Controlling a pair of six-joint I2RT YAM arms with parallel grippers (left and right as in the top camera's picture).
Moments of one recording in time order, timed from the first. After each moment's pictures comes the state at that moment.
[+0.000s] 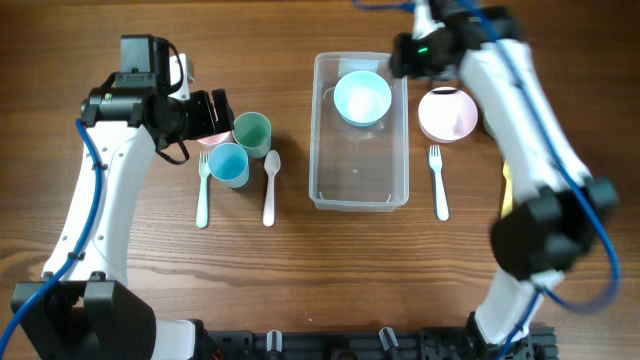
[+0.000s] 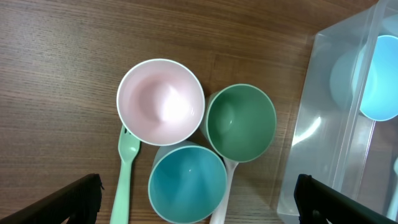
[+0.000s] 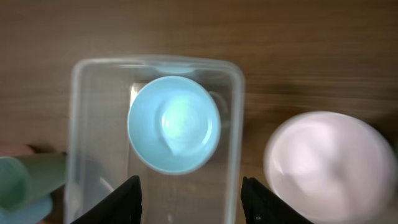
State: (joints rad) left arm -0.01 1.59 1.40 -0.96 0.16 -0.25; right arm 0.21 1.97 1.96 -1.08 -0.10 0.24
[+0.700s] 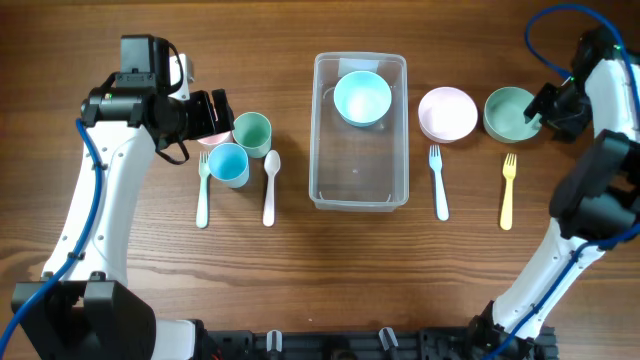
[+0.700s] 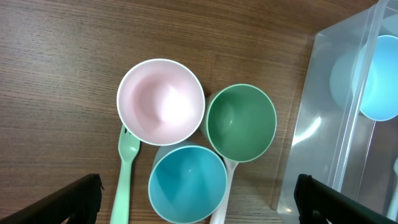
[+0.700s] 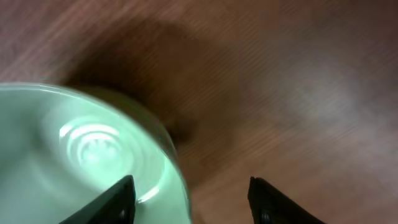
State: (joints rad) left arm -0.01 1.59 1.40 -0.96 0.16 -0.25; right arm -0.38 2.25 1.85 -1.09 0.06 0.29
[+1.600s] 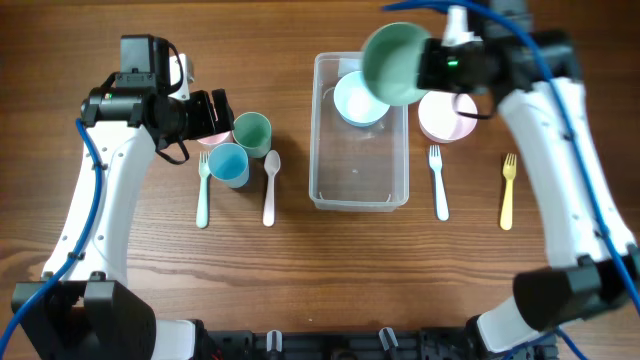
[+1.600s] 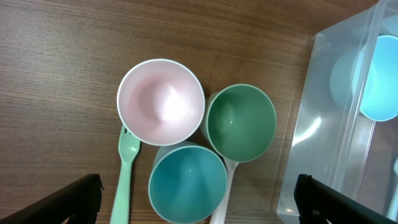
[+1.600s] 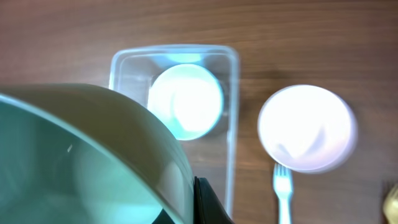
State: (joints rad) left arm -0.01 1.59 1.40 -0.96 0.16 -0.25; right arm 0.24 1.76 1.85 -1.10 -0.08 0.29
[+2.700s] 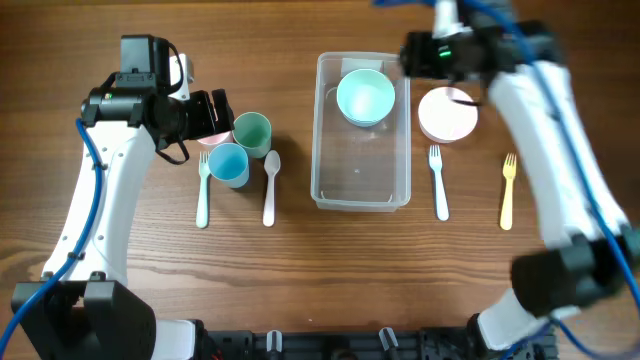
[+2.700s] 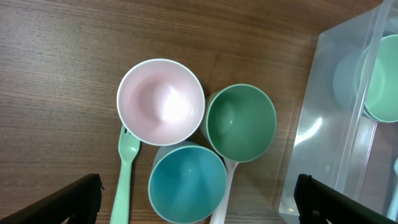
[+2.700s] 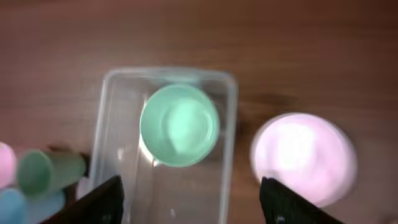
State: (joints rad) left arm -0.01 1.59 1.40 -0.96 0.16 -0.25; right arm 0.17 1.79 1.86 -1.05 -0.10 0.23
